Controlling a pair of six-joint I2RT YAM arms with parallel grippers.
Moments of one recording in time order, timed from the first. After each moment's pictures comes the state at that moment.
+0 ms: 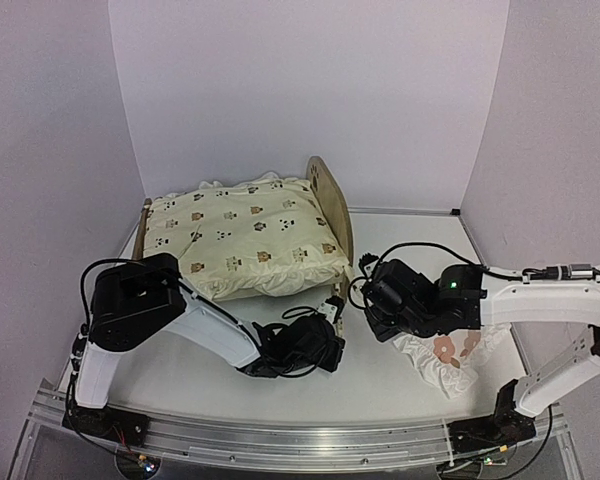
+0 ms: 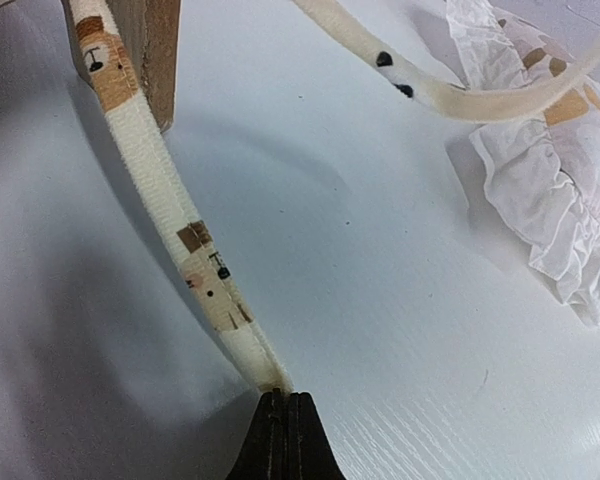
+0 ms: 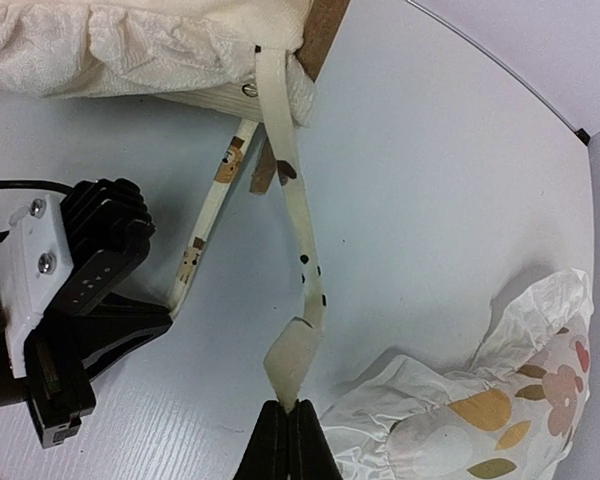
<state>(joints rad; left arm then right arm) -1.26 2.17 1.16 0.39 -0.29 -0.58 1.10 1.39 0.98 -0.63 0.61 0.42</state>
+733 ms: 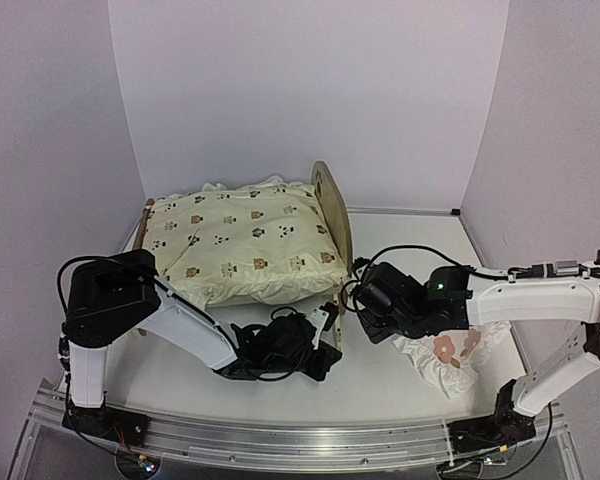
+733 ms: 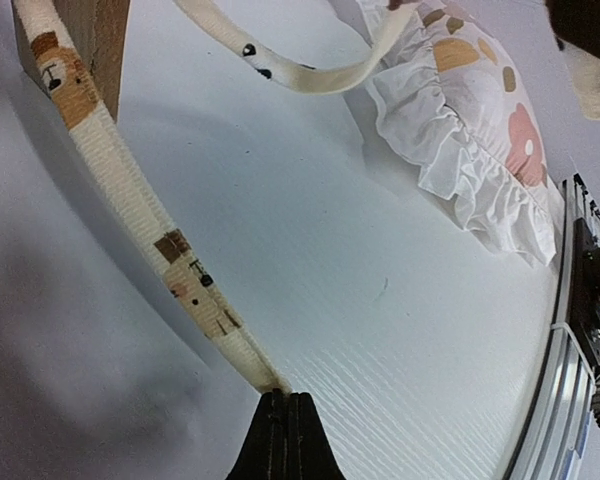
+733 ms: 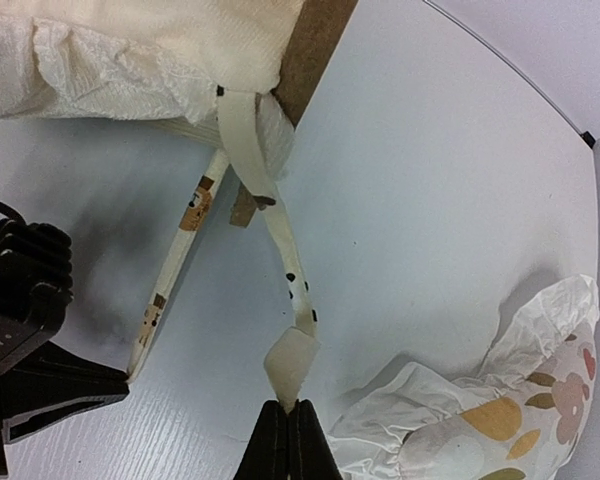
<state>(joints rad) -1.26 2.04 0.99 0.49 -0.07 -0.60 1.10 1.45 0.99 -0.61 0.61 0.41</state>
